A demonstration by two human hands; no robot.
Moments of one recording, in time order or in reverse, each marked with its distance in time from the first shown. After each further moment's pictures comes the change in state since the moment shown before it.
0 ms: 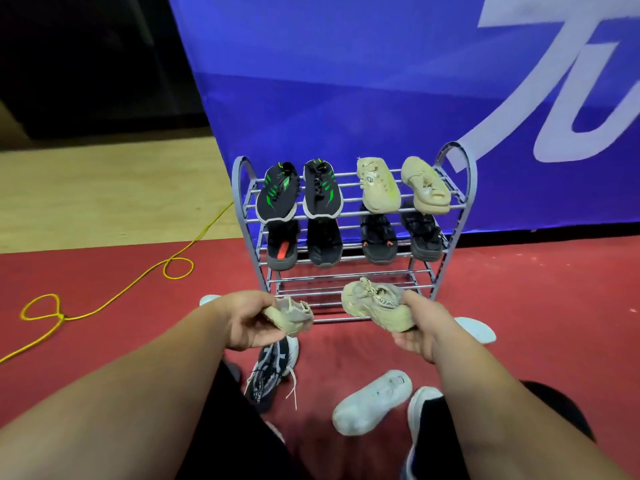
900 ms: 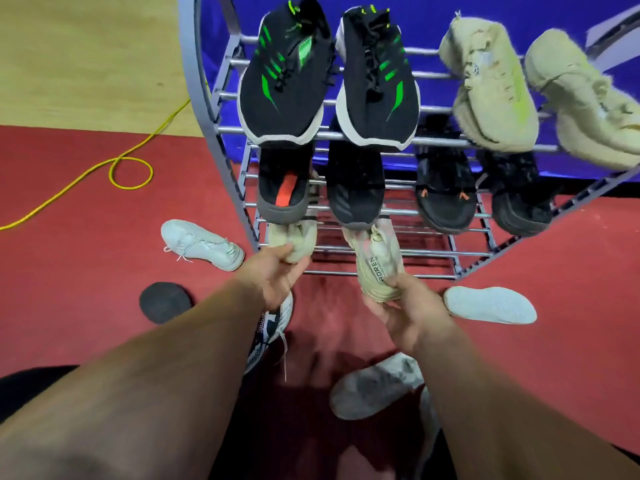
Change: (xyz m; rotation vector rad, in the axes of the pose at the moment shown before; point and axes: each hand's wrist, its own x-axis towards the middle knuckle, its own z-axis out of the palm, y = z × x) left_hand 0.261 0.013 -0.022 -0.703 0.047 -0.003; right_hand 0.206 0.052 0.110 0.364 -0.019 0.202
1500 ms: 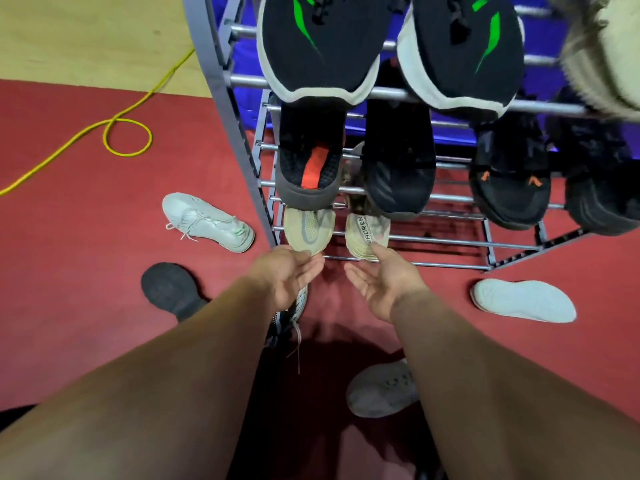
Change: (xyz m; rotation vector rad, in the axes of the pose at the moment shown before) left_hand 0.060 -0.006 -0.030 0.151 0.011 -0.038; right_hand 0.071 0.029 0.082 -0.016 0.025 0.123
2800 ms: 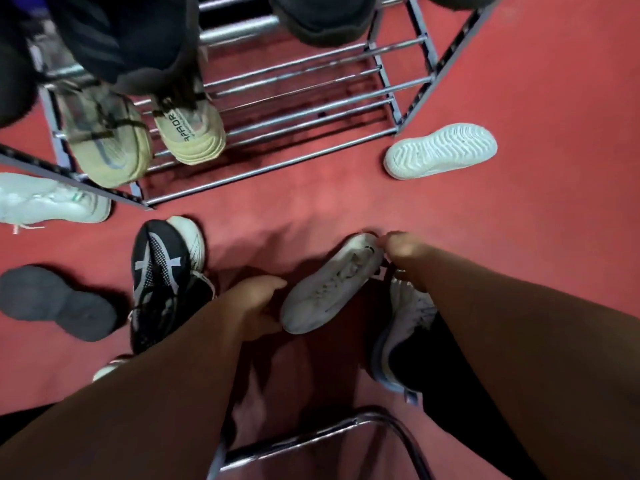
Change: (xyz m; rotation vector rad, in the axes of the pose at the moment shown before) left_hand 0.043 -0.211 0.026 0.680 0.058 -0.546; right_hand 0.035 0.014 -0.268 -0.665 0.233 0.165
